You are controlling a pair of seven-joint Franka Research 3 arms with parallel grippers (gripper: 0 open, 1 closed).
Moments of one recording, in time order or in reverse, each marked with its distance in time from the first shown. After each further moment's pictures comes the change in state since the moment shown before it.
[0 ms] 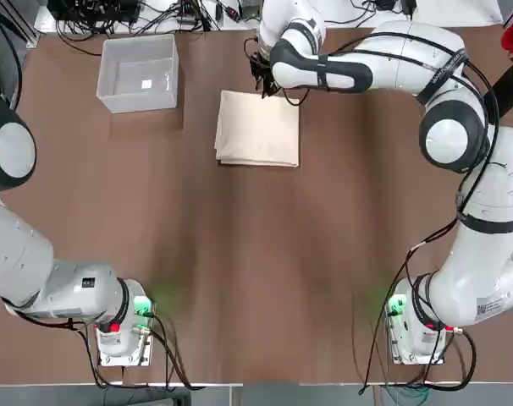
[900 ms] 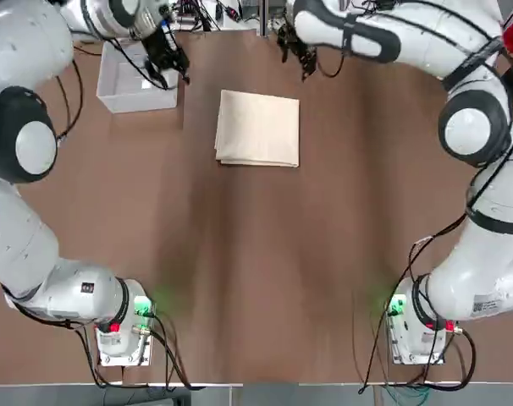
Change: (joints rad) left arm -0.093 0.124 -0.134 -0.372 -0.239 0.399 -0.010; right arm -0.170 -0.064 0.087 0.079 -0.003 -0.382 -0.182
